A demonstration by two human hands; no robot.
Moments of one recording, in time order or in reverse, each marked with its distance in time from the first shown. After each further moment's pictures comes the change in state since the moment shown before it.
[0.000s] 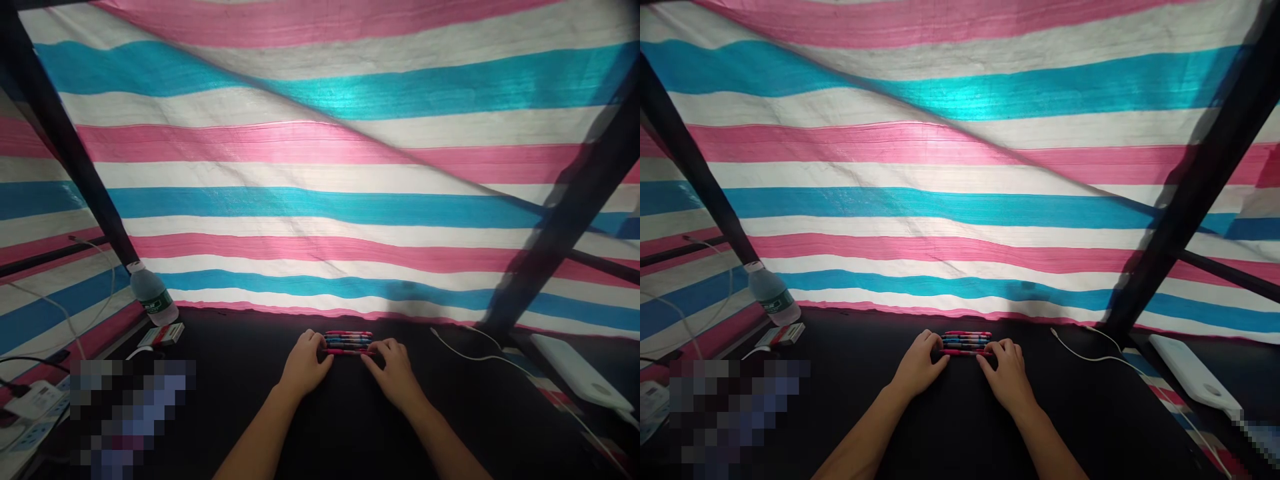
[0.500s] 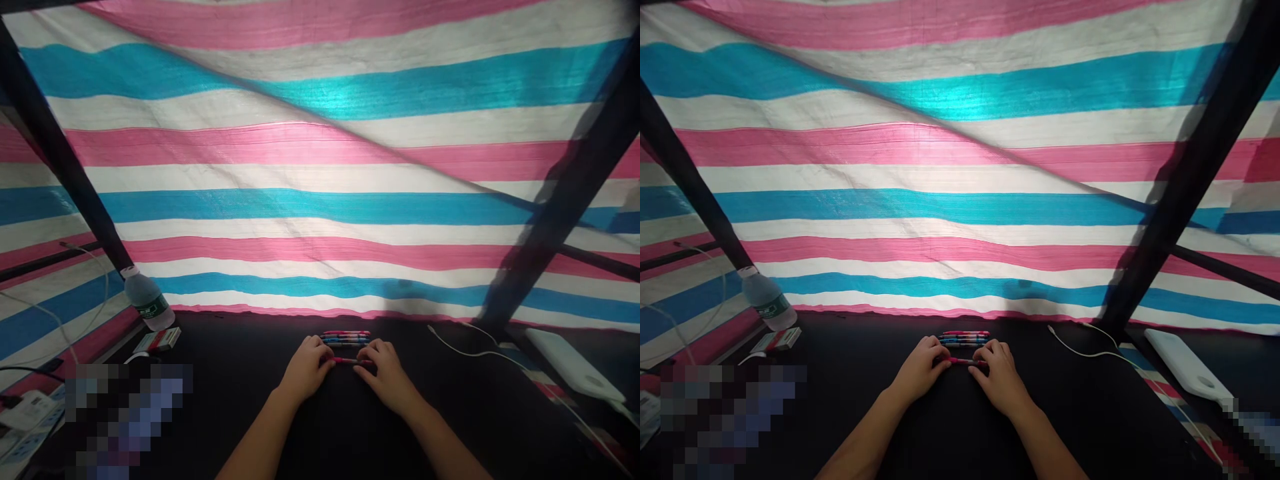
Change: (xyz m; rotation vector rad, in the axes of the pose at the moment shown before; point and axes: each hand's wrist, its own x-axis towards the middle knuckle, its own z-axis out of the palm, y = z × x) left_hand 0.000 0.005 0.001 -0.045 -0.129 0.085; right_hand -0.004 -0.021 -0.011 0.066 -0.171 -0.095
